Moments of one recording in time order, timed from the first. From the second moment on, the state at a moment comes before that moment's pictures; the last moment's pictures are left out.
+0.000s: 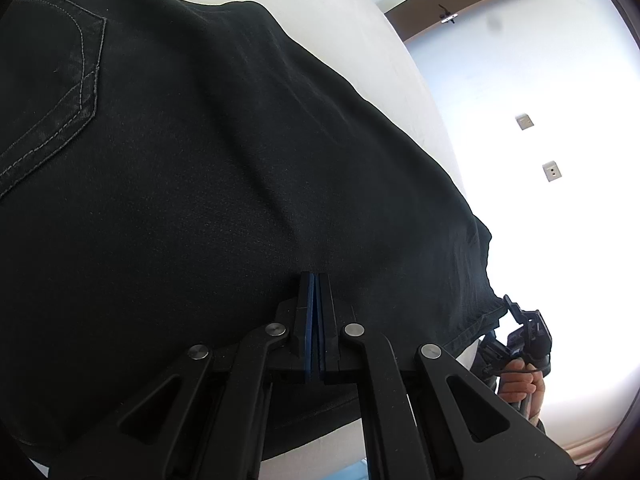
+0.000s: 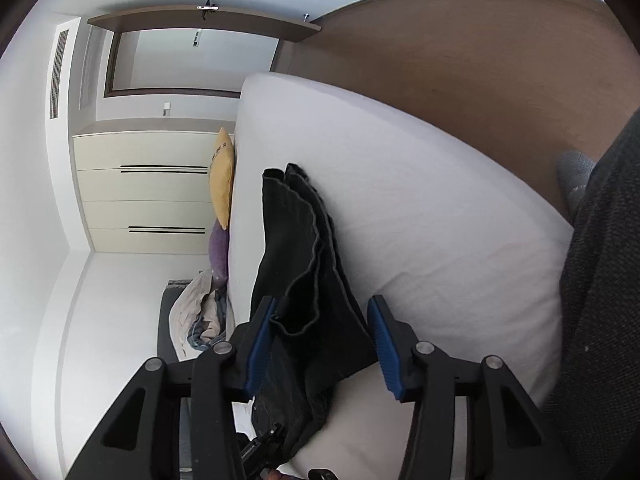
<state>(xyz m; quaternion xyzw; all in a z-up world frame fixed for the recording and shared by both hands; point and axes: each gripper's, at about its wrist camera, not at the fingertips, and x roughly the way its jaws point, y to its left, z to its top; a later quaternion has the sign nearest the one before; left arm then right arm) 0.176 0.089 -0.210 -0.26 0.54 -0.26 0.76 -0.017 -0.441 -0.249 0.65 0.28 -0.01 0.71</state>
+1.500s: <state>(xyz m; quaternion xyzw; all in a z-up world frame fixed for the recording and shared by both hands) 0.177 0.079 -0.205 -0.26 0.54 -0.26 0.76 -0.026 -0.411 -0.266 0.74 0.24 -0.06 0.63</state>
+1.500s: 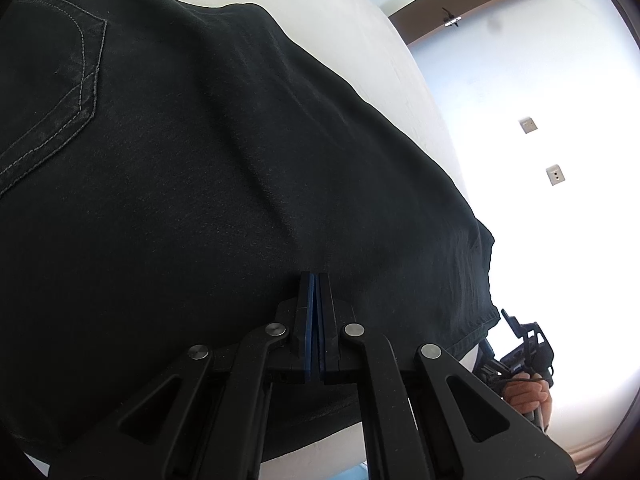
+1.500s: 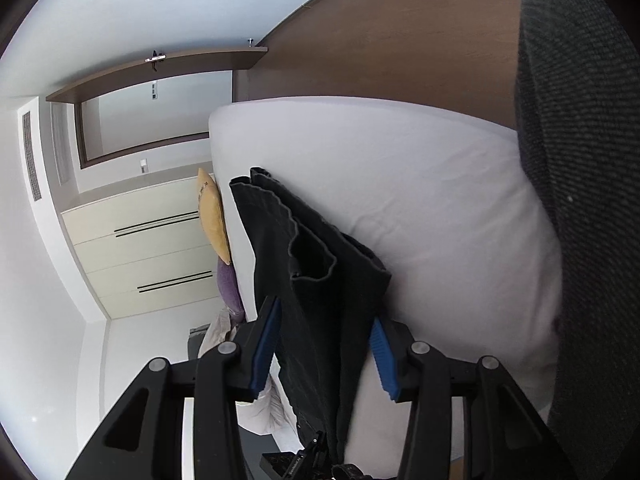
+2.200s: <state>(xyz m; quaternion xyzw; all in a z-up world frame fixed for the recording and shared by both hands) 0.181 0.081 -0.208 -0.27 0.54 -0.26 0.75 0.027 -0.412 -0.238 0.64 0.26 -0.07 0.72</state>
